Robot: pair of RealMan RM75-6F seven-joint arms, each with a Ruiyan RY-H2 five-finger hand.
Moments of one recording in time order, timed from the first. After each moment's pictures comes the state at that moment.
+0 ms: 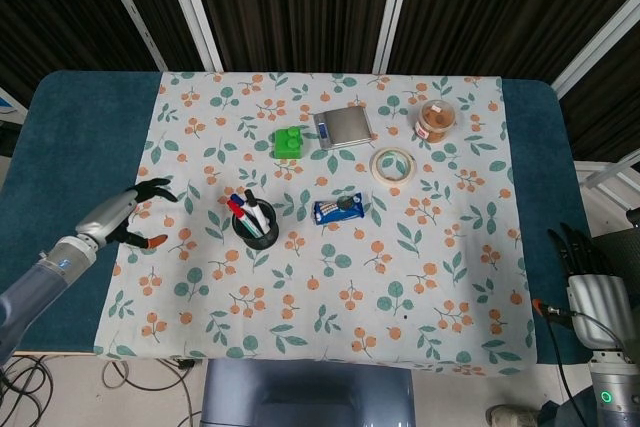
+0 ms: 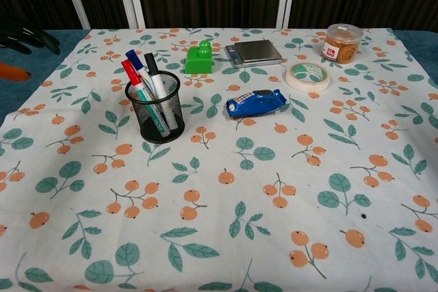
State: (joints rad) left arm -0.66 -1.02 -0.15 -1.59 1.33 0.60 -0.64; right arm 0.07 -1.16 0.08 -1.59 -1.51 1.53 -0.11
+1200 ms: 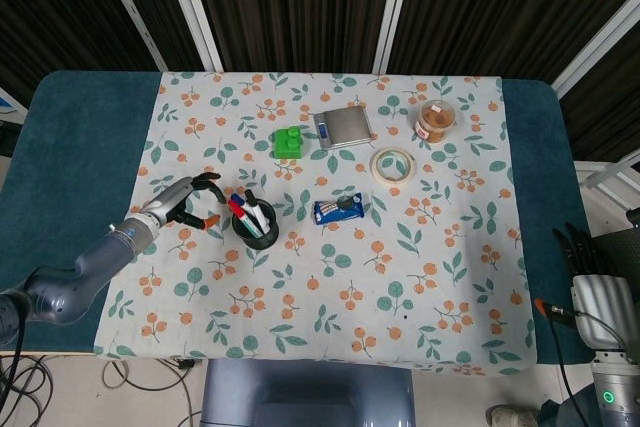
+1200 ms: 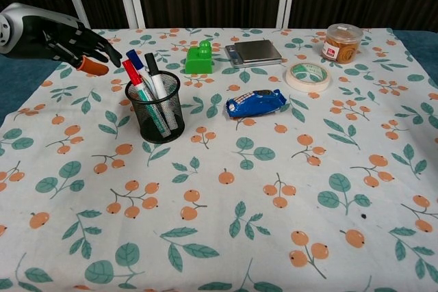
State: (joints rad) left arm -0.91 -1.18 -0.17 -1.51 0.87 0.43 -0.48; right arm 0.07 -1.16 0.09 -1.60 -1.49 1.53 -0.10
